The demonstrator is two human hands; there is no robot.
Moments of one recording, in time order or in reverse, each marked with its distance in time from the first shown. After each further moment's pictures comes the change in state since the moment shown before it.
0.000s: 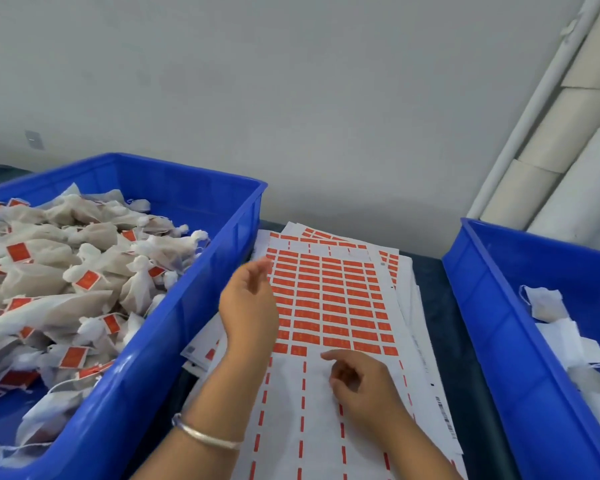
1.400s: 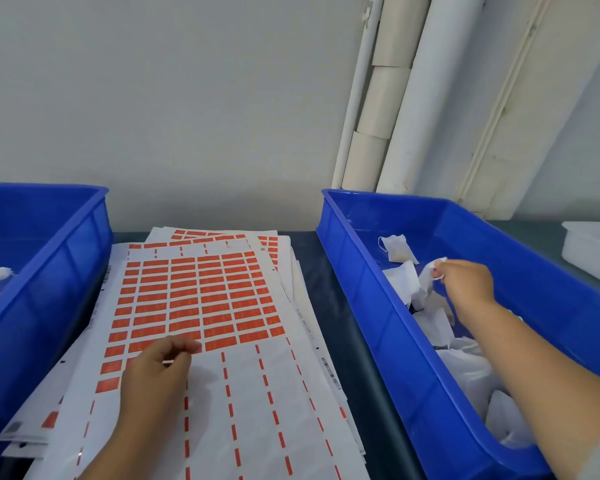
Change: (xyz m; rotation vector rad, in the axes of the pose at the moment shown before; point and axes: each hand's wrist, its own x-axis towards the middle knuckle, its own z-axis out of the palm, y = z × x) left_hand -0.041 -0.057 0.022 0.349 -0.414 -0.007; right_hand -0.032 0.117 -0.256 0.165 0.921 0.798
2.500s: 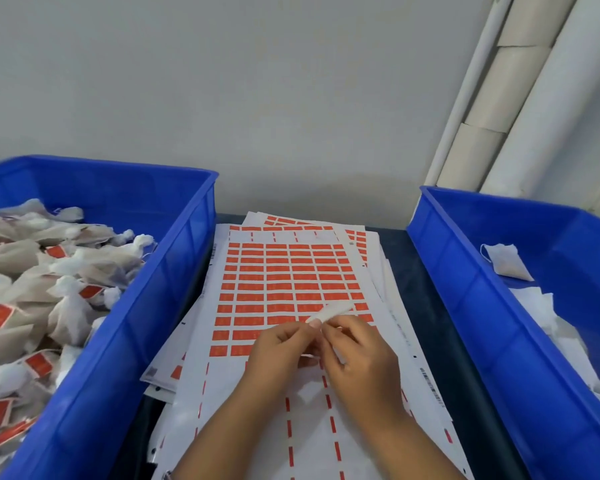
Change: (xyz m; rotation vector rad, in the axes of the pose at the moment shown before) left_hand -0.011 0.017 -0.010 -0.351 -0.383 0.002; right_hand -0.245 0.003 0.151 -0.048 -0.231 -1.210
